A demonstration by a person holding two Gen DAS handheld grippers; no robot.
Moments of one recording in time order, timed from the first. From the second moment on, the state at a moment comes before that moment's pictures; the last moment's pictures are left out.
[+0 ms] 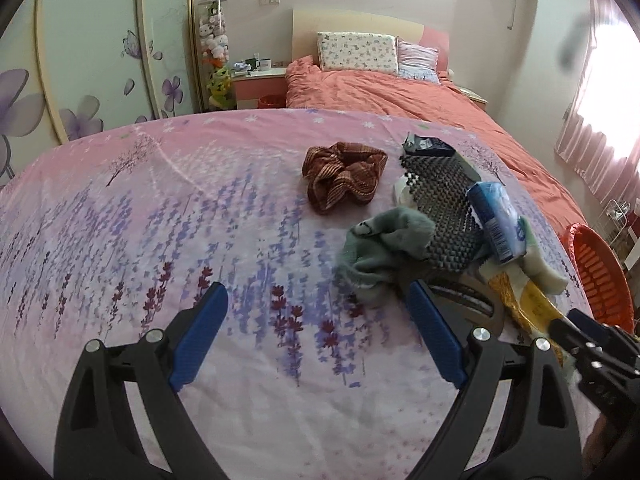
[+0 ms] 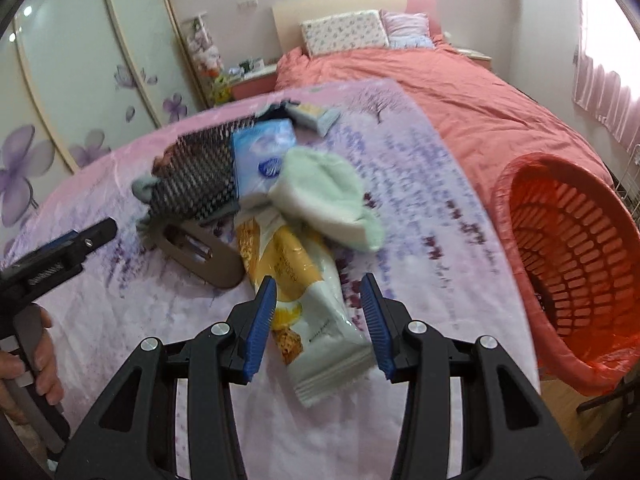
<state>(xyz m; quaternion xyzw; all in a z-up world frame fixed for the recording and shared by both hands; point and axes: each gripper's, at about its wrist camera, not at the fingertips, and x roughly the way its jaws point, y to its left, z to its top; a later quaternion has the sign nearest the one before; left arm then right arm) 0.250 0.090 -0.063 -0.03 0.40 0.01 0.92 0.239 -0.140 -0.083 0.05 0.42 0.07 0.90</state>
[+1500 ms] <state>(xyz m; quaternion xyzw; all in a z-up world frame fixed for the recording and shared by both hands) 0.259 0.050 -0.080 -0.10 0.44 -0.06 0.89 0.233 -0.150 -0.096 0.08 0.42 0.08 0.90</state>
